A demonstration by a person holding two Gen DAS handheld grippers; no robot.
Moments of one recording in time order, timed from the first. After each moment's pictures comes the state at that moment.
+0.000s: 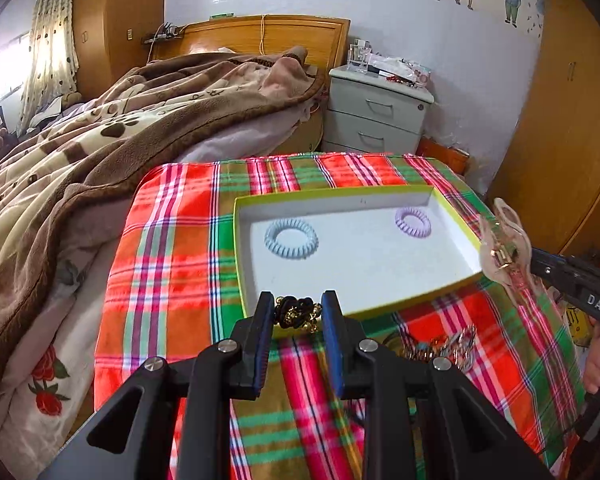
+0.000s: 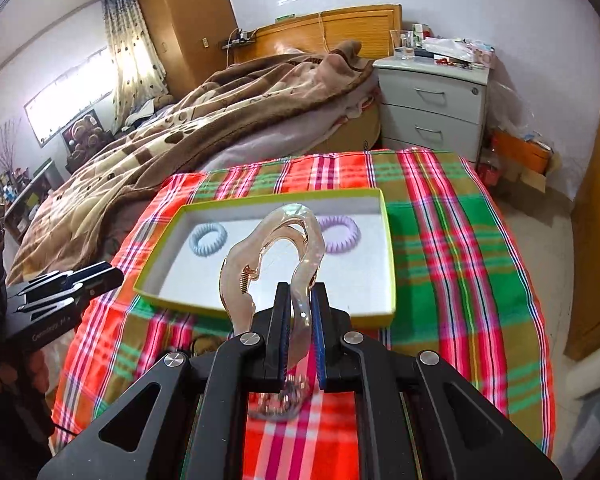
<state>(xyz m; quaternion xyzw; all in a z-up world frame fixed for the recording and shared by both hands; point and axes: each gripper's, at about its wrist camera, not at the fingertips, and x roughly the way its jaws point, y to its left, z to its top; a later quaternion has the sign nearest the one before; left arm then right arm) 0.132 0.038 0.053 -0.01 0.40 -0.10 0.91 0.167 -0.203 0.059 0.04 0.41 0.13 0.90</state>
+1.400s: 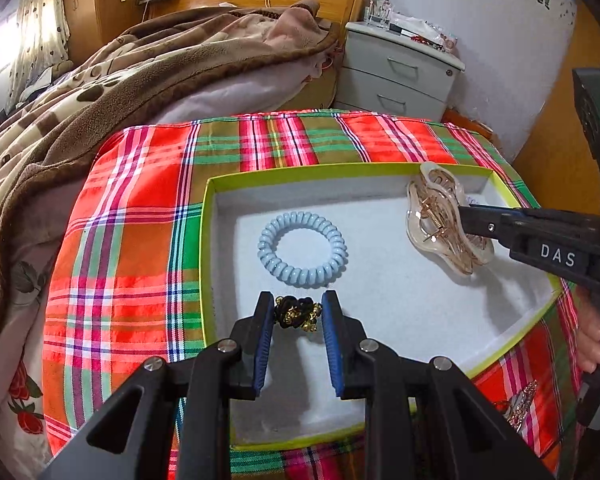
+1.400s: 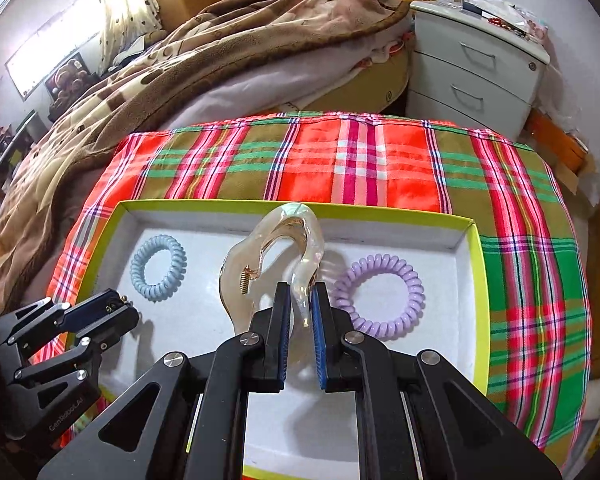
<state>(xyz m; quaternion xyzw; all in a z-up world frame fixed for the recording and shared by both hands) 0.221 0.022 -0.008 -0.01 0.47 -0.09 0.88 0.292 -0.154 -0.001 -0.01 0.51 0.14 0.85</state>
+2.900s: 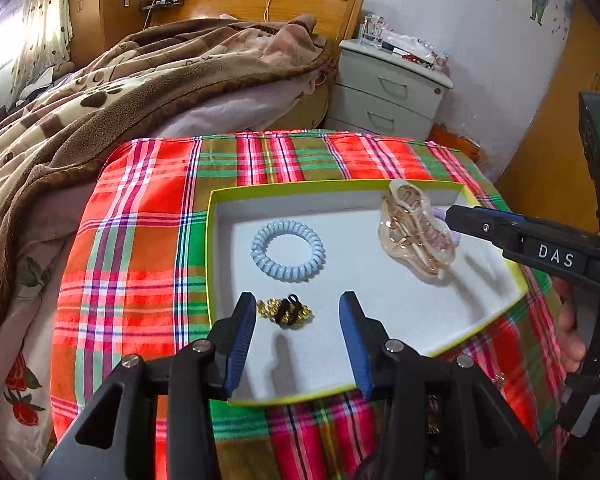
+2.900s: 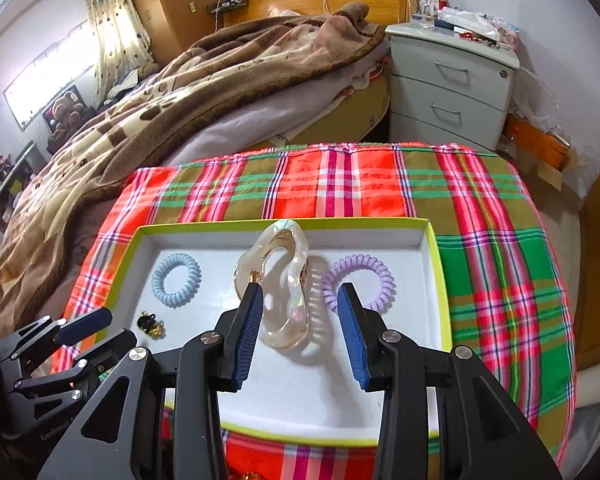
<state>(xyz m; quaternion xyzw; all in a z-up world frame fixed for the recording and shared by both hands) 0.198 0.026 0.018 -0.03 0.45 -0.10 0.89 0.255 -0.173 0.036 0.03 0.46 0.12 0.88</state>
